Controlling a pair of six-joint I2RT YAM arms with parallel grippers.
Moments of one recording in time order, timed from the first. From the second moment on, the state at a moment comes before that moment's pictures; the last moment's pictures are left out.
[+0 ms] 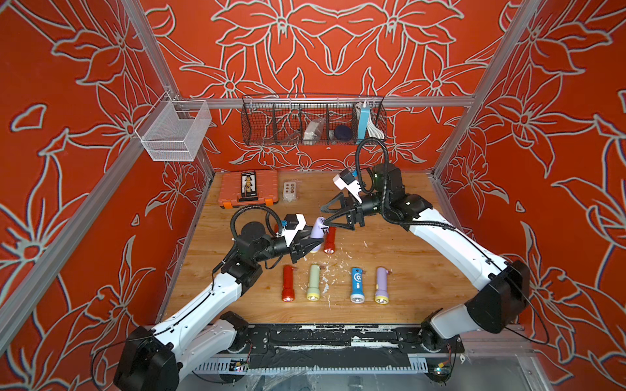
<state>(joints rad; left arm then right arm) -0.44 0.96 0.57 0.37 0.76 0.02 0.57 1.50 1.40 -0.34 -1.19 0.00</state>
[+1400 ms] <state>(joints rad) -0.41 0.90 0.55 0.18 0.78 0.01 0.62 1.58 1.41 -0.41 -1.21 -0.08</state>
